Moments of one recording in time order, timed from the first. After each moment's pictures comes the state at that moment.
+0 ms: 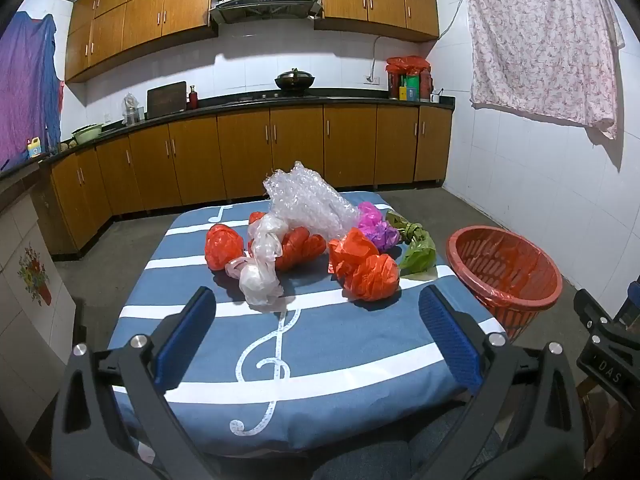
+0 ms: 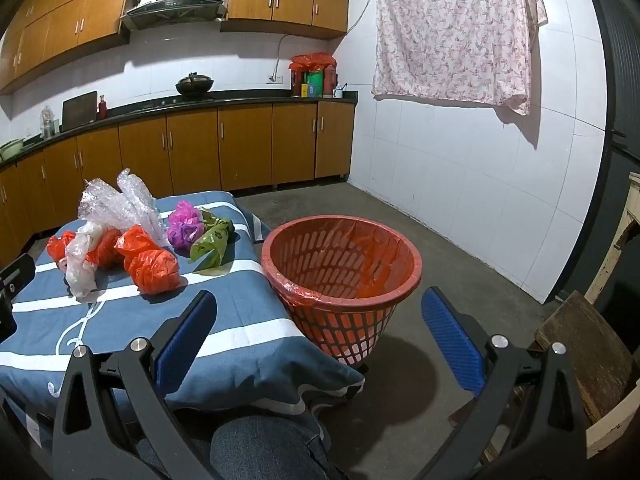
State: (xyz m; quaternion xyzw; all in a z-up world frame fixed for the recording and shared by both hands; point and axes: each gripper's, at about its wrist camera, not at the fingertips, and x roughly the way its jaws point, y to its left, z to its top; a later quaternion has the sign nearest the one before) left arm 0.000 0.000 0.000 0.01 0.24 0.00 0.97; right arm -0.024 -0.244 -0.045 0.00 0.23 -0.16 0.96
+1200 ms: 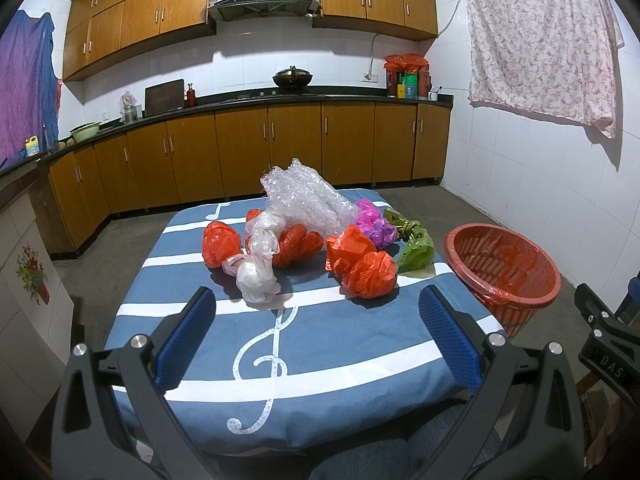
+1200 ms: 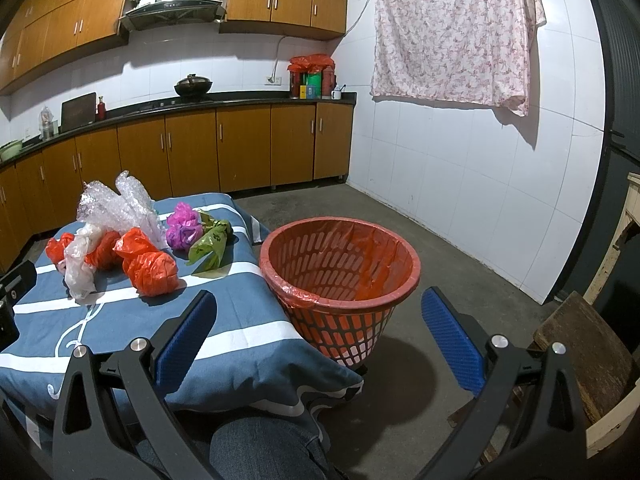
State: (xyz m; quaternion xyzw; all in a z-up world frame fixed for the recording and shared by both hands) left arm -0.003 -0.001 -0.002 0.01 0.25 0.00 0.97; right arm -0.024 -0.246 -0.045 0.01 0.23 -0.16 0.96
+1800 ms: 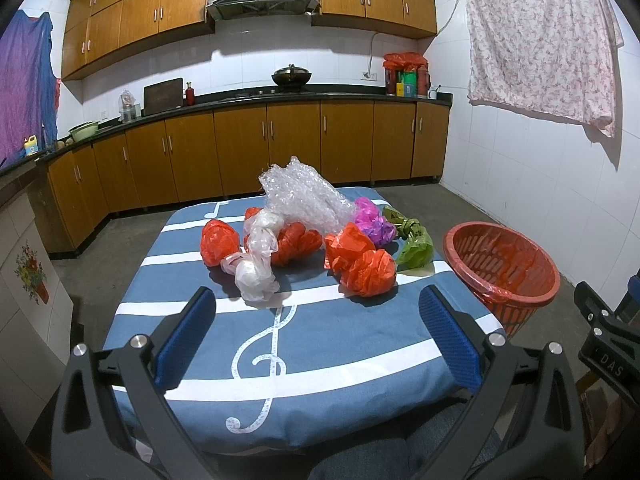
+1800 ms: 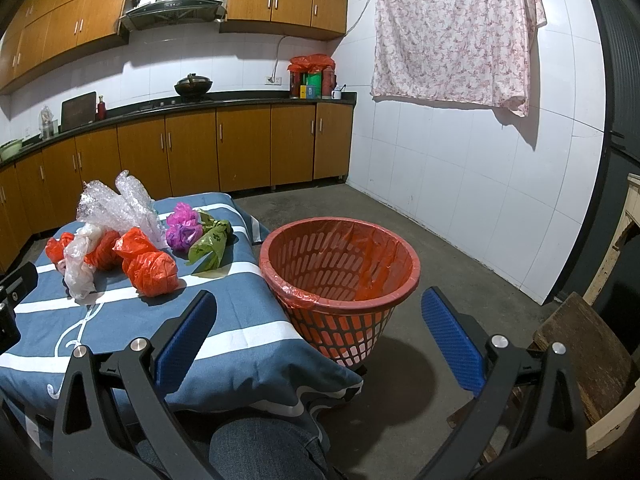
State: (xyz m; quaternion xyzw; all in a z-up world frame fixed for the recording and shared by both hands) left arm -0.006 -0.002 -0.005 0.01 0.25 0.00 0.97; right arm -0.024 -0.245 -0.045 0.00 0.23 -0.16 0.96
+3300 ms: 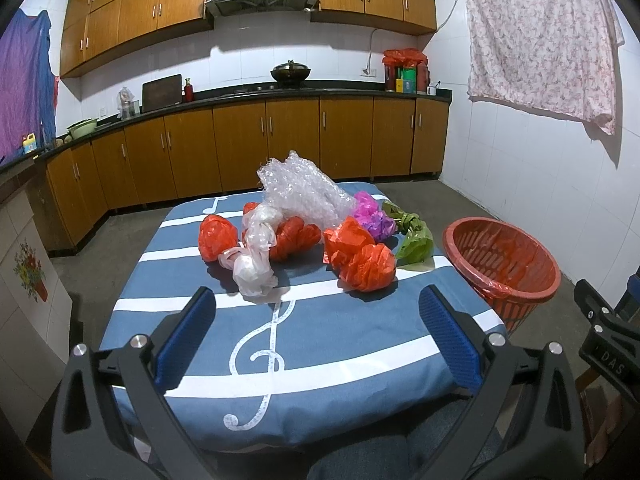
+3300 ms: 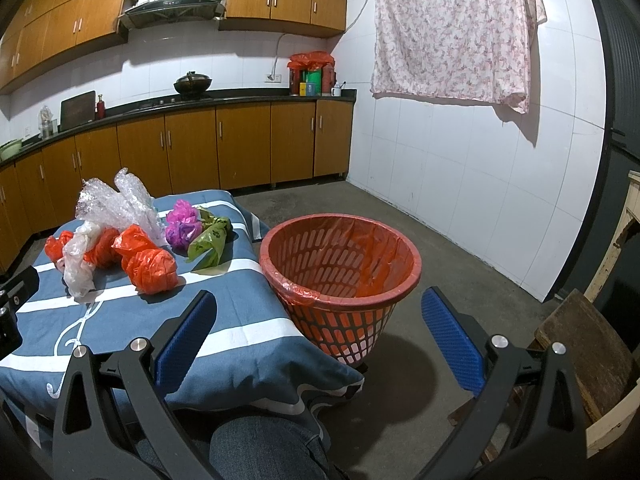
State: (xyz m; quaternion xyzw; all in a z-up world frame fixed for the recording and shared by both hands) left arm -0.014 -0.004 -0.012 0.01 0.25 0.00 0.97; right arm -0.023 -0.246 -0.047 0.01 0.23 -0.16 0.96
